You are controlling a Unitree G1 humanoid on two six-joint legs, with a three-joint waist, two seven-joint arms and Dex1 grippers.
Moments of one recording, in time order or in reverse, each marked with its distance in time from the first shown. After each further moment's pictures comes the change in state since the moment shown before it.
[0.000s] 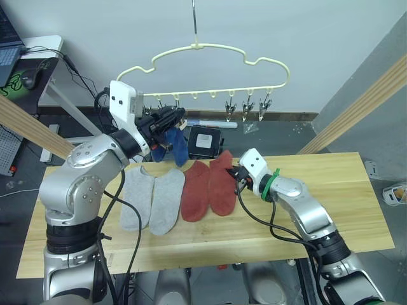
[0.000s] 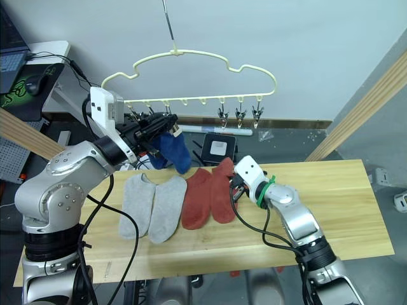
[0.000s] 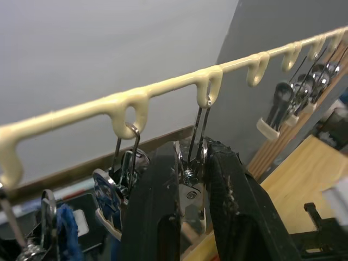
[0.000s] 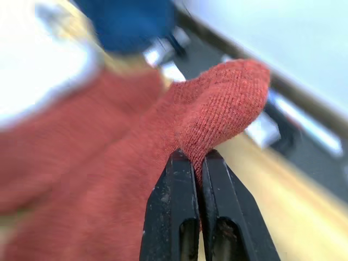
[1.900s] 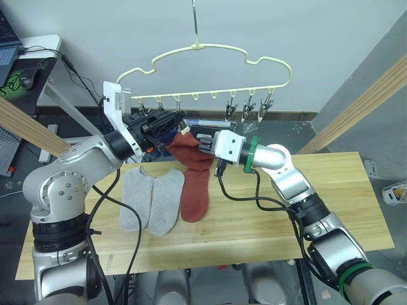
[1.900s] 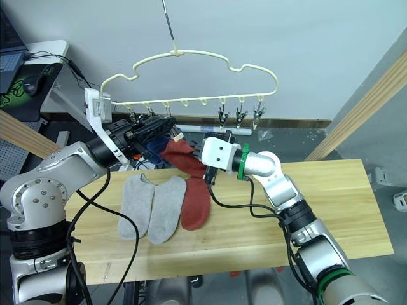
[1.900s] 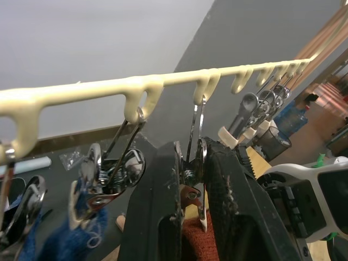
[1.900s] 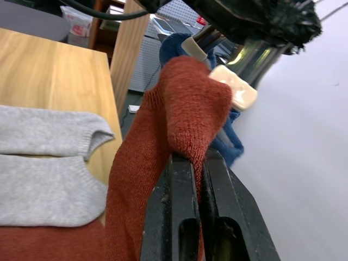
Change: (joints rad) left arm 0.009 0.044 0.071 0.041 -0.261 0.111 0.007; right arm -0.335 0.084 0.055 0.397 -0.160 -0.630 0.122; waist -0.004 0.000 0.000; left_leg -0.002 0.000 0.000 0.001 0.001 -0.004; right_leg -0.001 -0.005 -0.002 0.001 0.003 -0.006
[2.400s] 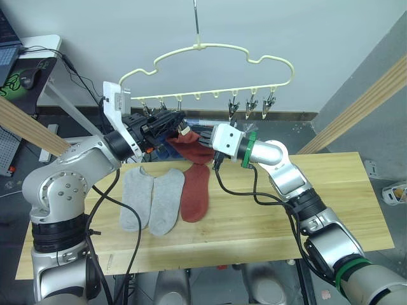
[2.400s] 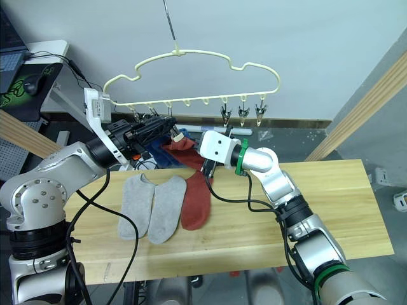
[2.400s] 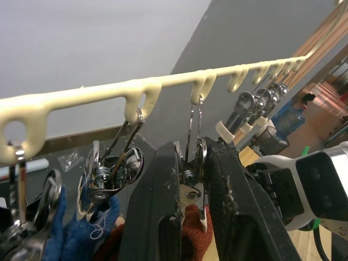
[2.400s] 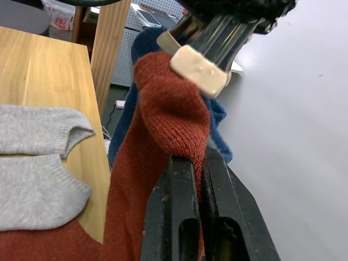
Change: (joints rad) left arm 0.002 0.006 -0.002 -0.002 0.000 -0.003 -0.018; right arm -0.035 0.020 -0.011 0.062 -0.013 -0.002 -0.033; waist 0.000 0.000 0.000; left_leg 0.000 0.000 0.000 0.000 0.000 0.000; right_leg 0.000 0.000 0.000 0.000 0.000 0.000
